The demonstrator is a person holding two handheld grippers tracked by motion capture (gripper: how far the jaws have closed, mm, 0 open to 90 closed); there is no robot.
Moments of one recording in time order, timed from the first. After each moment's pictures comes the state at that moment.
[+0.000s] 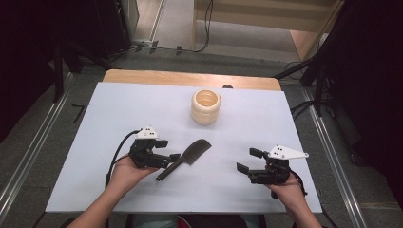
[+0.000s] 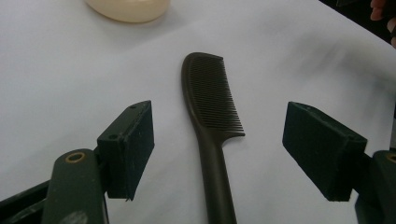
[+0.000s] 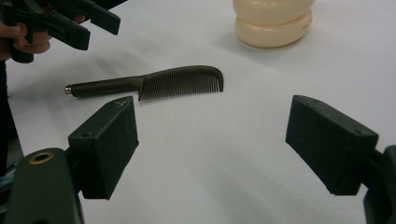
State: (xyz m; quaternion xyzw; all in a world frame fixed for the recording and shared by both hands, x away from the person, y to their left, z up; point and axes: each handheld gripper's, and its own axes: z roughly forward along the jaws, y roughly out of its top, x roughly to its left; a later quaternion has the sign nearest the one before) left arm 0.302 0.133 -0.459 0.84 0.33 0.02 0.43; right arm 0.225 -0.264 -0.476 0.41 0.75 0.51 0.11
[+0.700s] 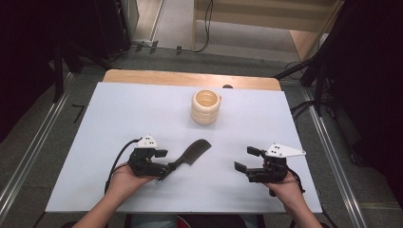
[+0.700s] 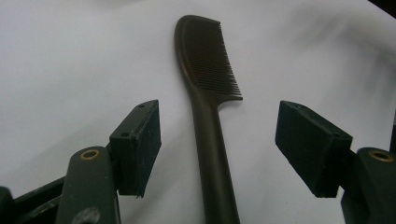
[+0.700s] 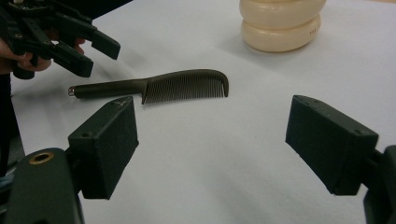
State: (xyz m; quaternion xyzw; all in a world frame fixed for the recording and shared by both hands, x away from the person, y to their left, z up) left arm 0.288 0.137 -0.478 0.85 0.33 0.01 0.42; right arm 0.231 -0.259 -0.475 0.40 0.76 0.51 0.11
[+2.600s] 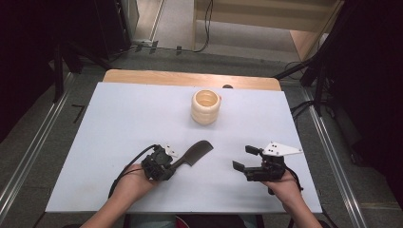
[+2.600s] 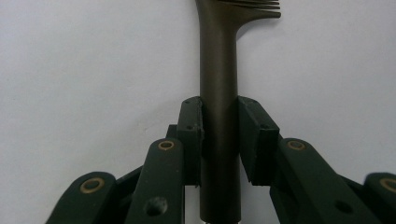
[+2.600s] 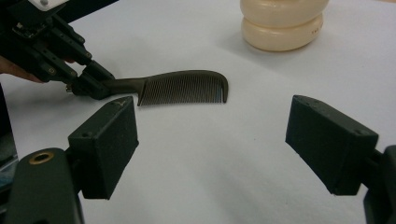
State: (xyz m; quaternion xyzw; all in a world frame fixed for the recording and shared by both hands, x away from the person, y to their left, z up) left arm 0.276 0.094 -0.482 0.92 0.32 0.07 0.20; right arm 0.236 -0.255 -0.476 0.39 0.76 0.50 0.11
